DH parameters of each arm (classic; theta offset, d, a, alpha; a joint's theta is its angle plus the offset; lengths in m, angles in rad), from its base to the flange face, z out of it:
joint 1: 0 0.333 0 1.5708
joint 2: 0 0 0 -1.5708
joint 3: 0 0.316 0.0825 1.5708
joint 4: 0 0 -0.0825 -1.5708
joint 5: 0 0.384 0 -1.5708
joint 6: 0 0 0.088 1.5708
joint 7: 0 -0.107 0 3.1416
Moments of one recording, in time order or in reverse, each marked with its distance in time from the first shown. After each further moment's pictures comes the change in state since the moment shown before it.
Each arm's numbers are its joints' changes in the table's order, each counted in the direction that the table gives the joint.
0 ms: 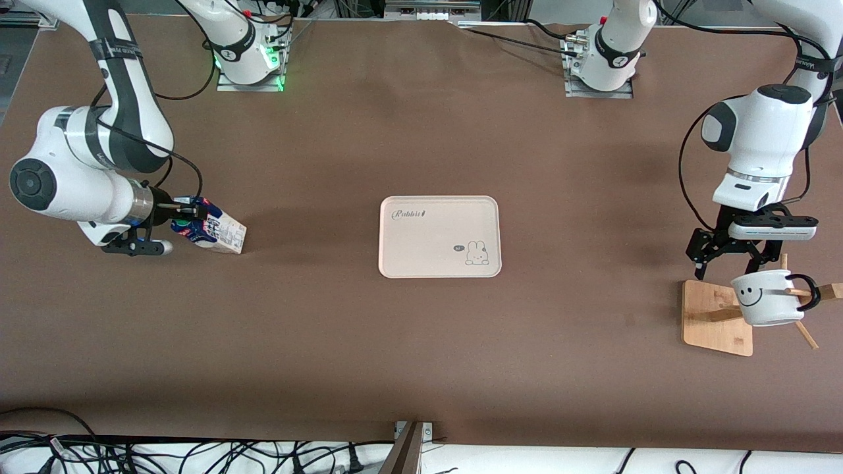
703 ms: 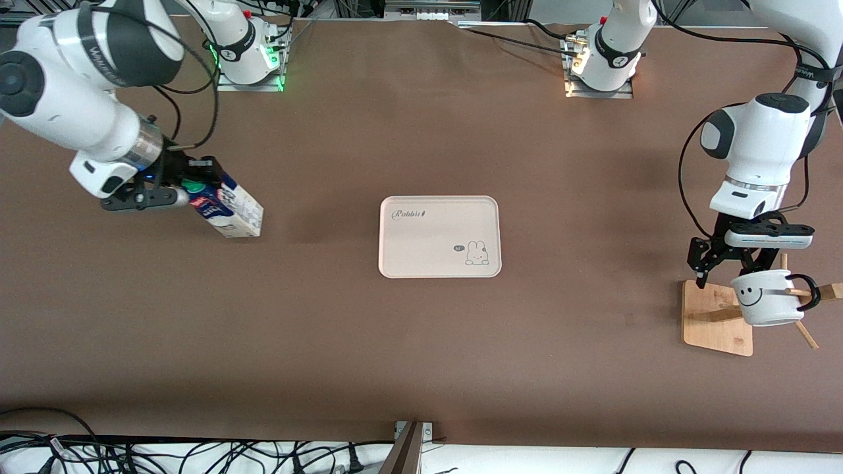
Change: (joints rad) left arm -0.001 -0.041 -0.001 0.037 0.022 -0.002 -0.001; right arm 0.006 0.215 0.206 0.011 0.032 0.062 -0.096
